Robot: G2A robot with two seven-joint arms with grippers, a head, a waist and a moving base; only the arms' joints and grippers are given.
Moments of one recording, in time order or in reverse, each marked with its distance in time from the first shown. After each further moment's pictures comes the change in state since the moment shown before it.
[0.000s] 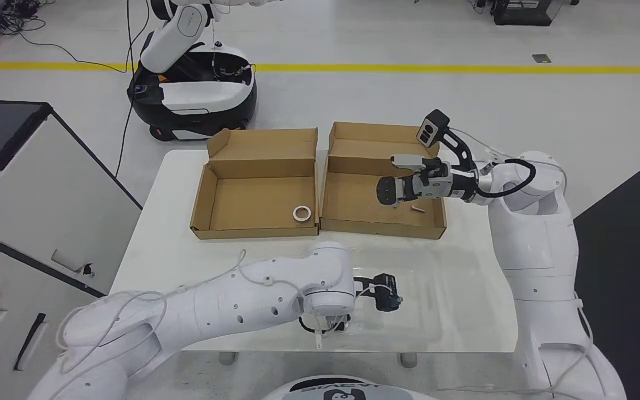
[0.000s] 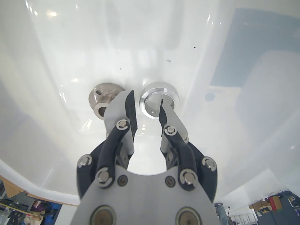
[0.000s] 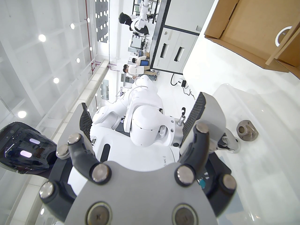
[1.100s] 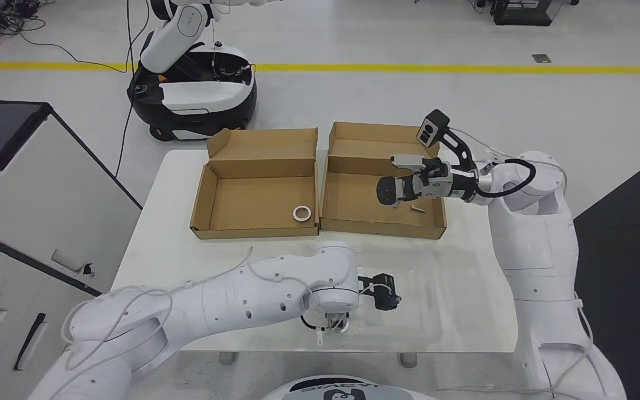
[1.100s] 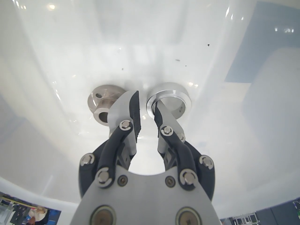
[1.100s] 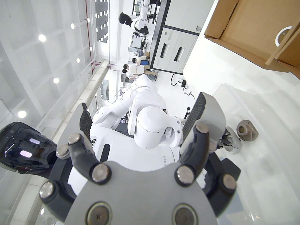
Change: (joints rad) left arm -0.030 -0.026 0.041 0.067 -0.008 -0.017 0.000; right arm 0.000 0.000 0.000 0.000 0.000 0.000 0.000
